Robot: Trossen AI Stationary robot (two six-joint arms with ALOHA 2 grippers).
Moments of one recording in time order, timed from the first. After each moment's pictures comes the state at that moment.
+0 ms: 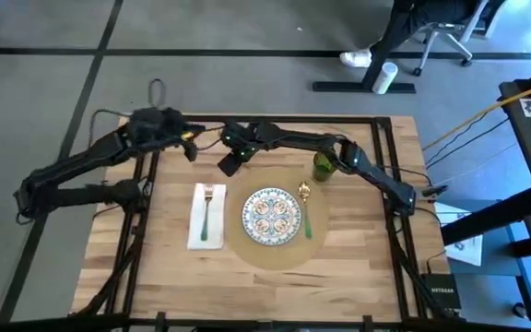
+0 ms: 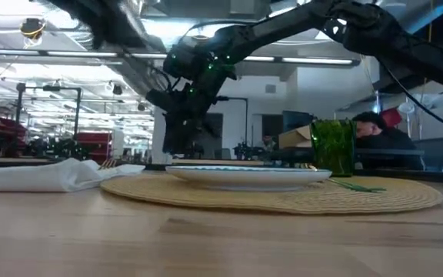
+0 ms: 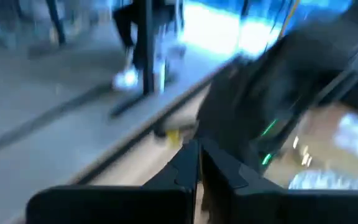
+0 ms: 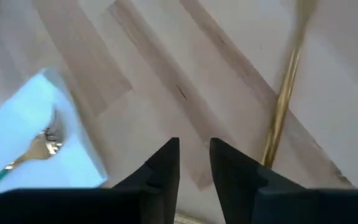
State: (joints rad) left arm 0.53 0.70 0.80 -0.34 -0.10 -0.06; right arm -0.29 2.52 2.28 -0.81 -0.10 0.42
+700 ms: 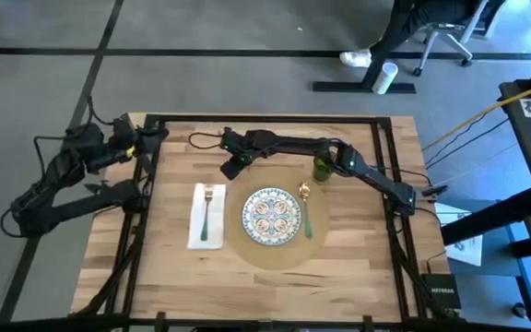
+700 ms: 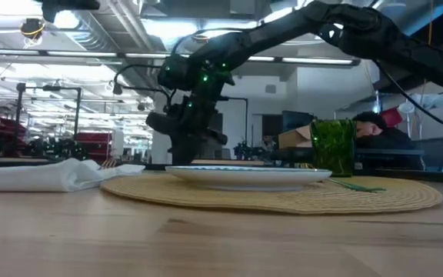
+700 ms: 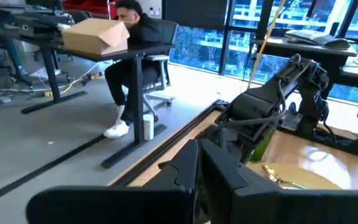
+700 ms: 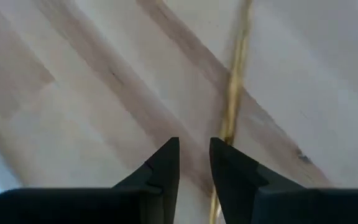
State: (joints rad) left arm 0.53 0.36 0.80 -0.57 -0.07 -0.03; right arm -0.25 2.56 2.28 -0.85 0.10 0.46
